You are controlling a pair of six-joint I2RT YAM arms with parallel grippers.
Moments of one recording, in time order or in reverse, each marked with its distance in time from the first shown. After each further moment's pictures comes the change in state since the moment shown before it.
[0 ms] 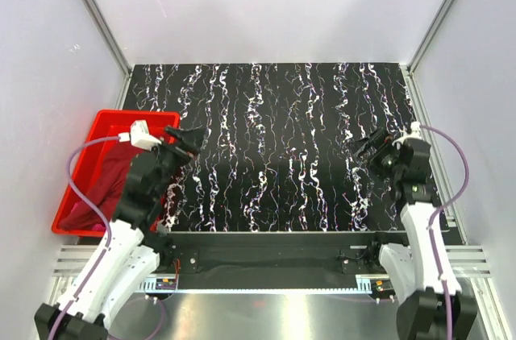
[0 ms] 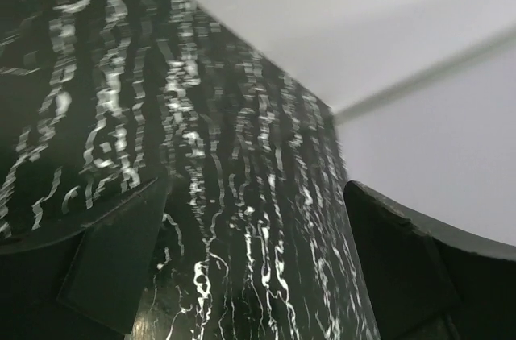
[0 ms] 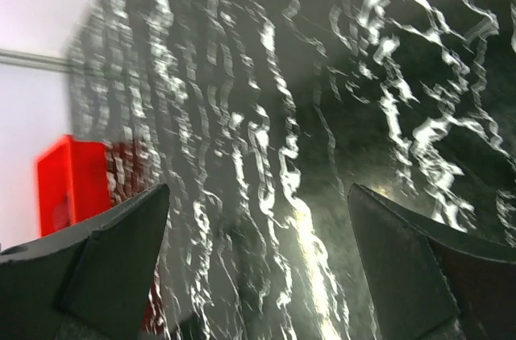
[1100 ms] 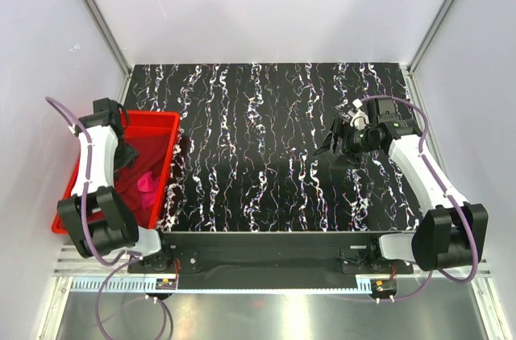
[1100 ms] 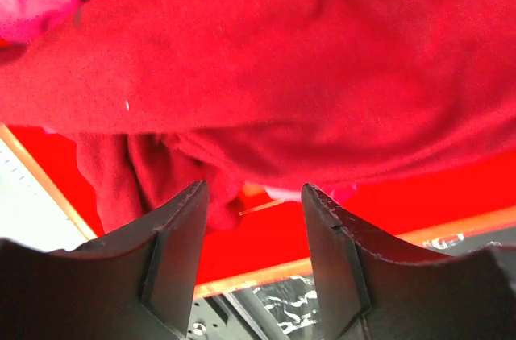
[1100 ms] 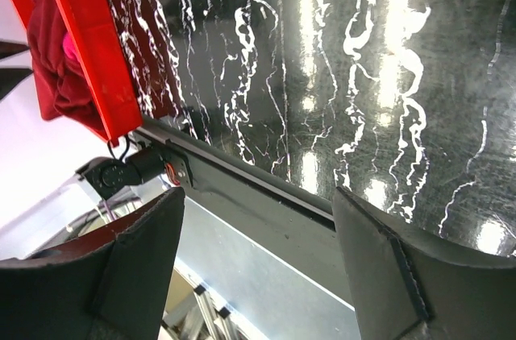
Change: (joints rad) left arm 0.636 0.809 0.741 -1.202 -0.291 0.204; right arm 0.251 0.565 0.528 -0.578 -0.278 -0.234
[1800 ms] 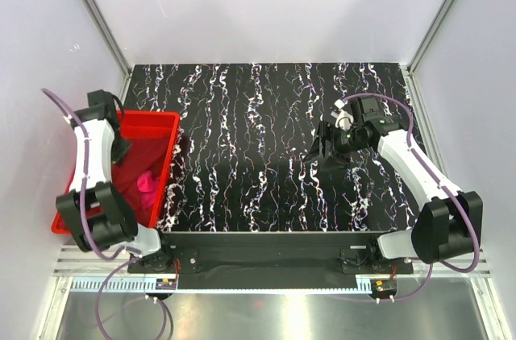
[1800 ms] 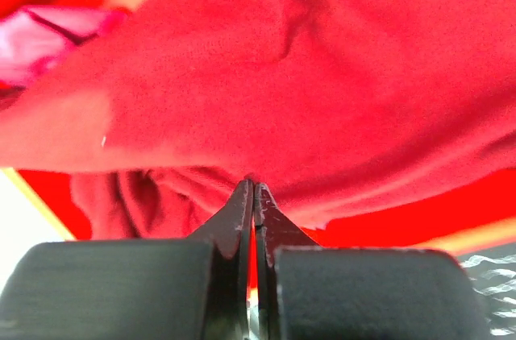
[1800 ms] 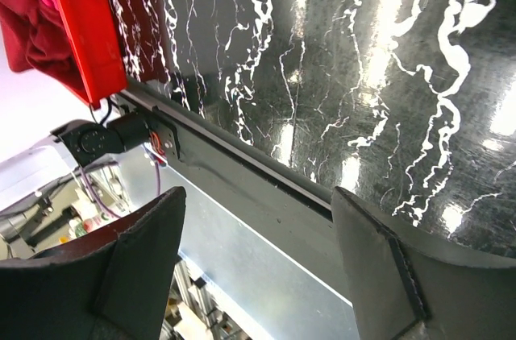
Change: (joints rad) left arm 0.031 0.083 0.060 0.048 0.007 0.064; right arm 0.114 0.058 0.039 -0.010 -0.006 -0.046
